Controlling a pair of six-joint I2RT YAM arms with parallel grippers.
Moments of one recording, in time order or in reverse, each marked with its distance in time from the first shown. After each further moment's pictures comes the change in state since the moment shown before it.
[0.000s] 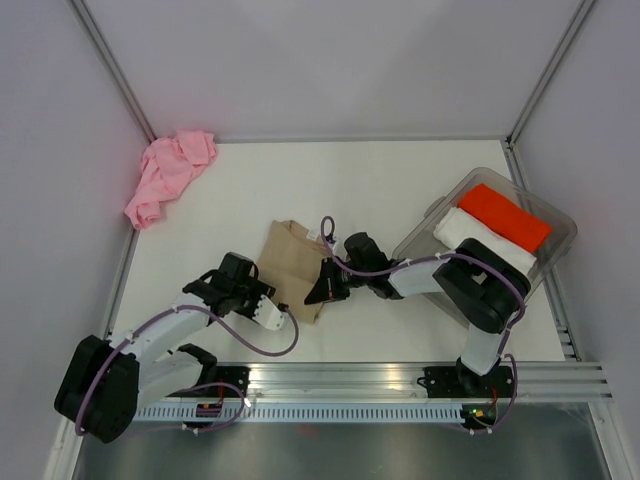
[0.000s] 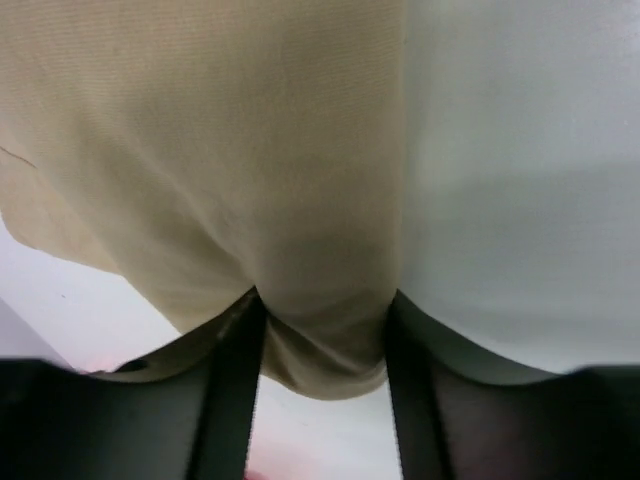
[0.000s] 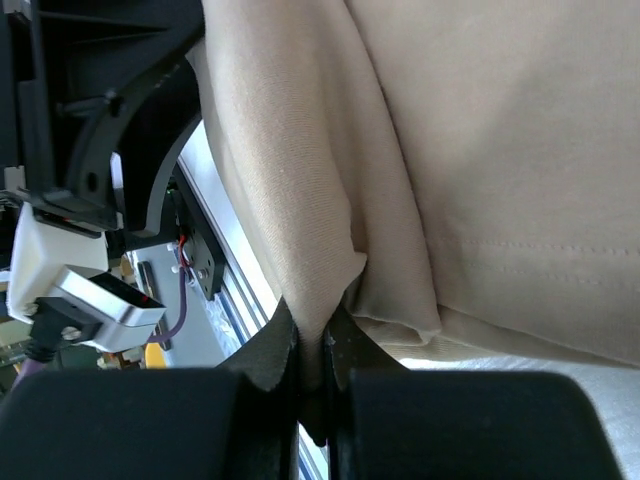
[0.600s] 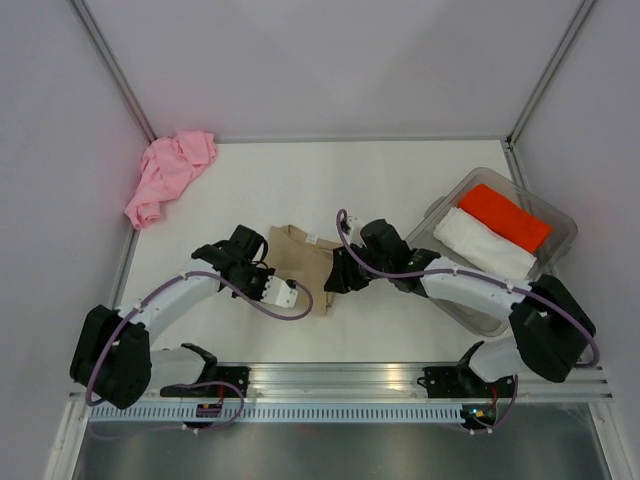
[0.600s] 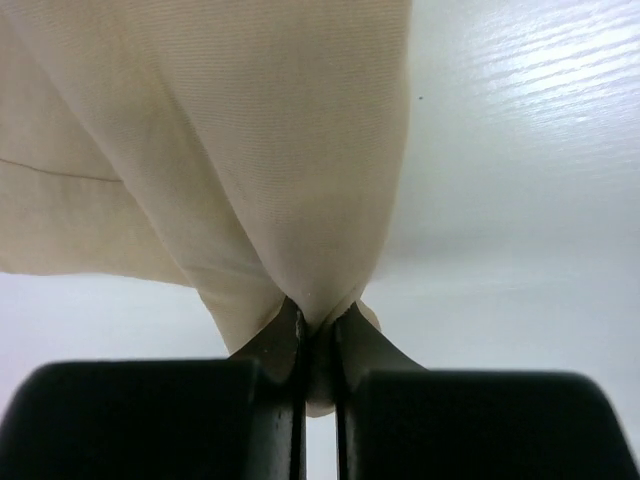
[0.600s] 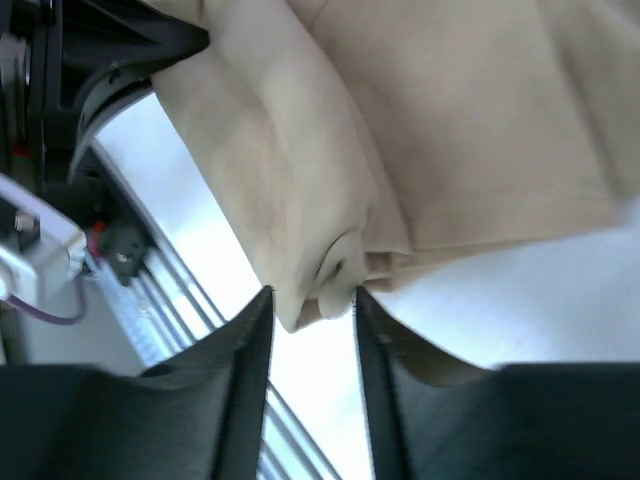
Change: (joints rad) left arm -0.004 0.167 0.265 -0.252 0.096 -0.122; right arm -0.006 -0.338 0.058 -0.451 0.207 -0.329
